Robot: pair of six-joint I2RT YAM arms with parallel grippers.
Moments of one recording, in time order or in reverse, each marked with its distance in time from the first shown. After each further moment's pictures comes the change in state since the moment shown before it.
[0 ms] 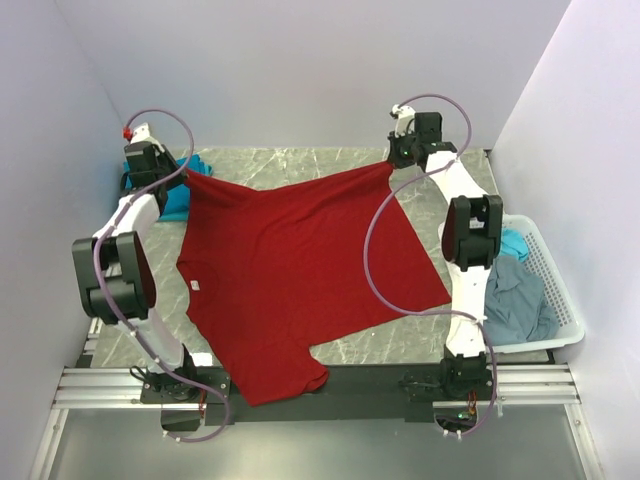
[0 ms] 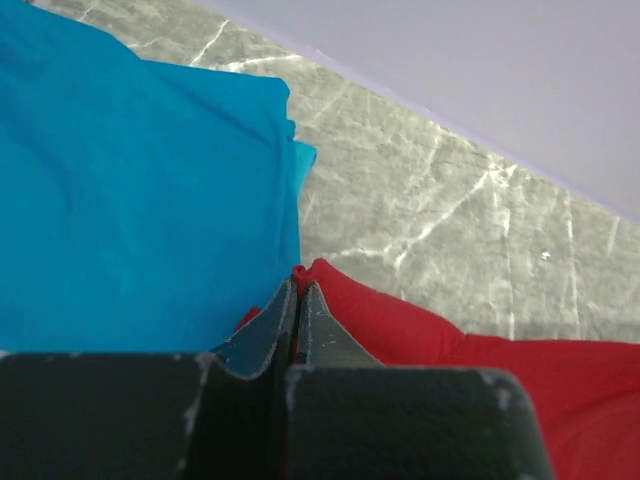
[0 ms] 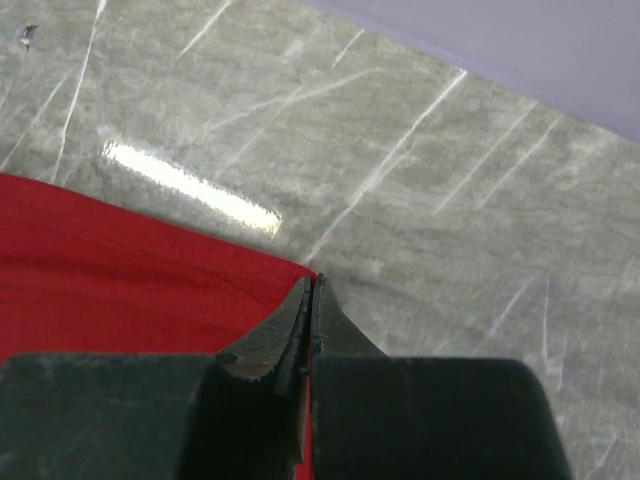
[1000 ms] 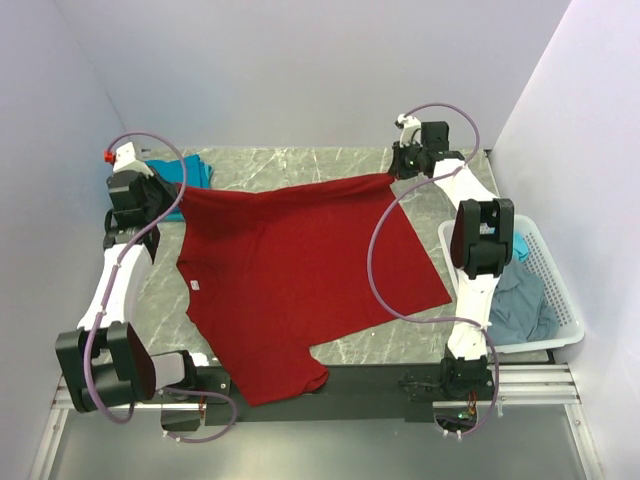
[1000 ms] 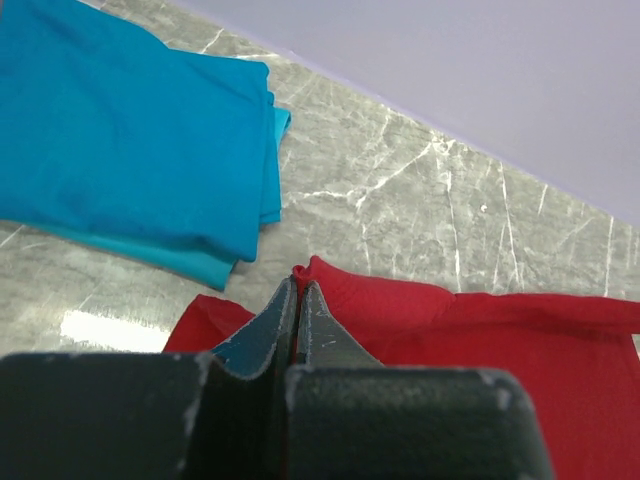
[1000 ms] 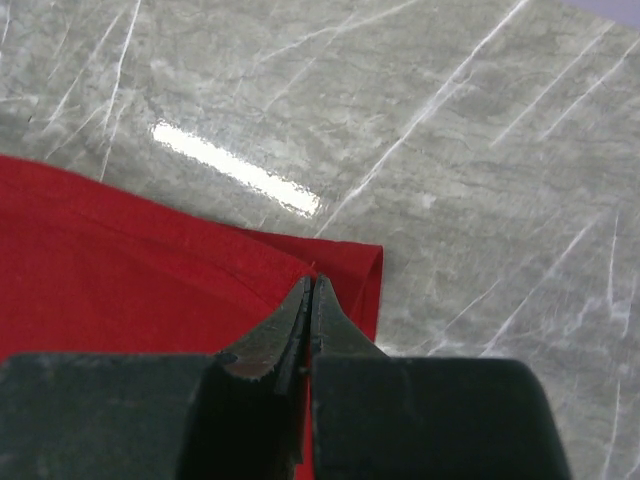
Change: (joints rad) left arm 0.000 -0.526 -0.338 -0.069 -0.011 0.000; right arm -0.023 -0.138 -0.223 0.037 -0.093 0.026
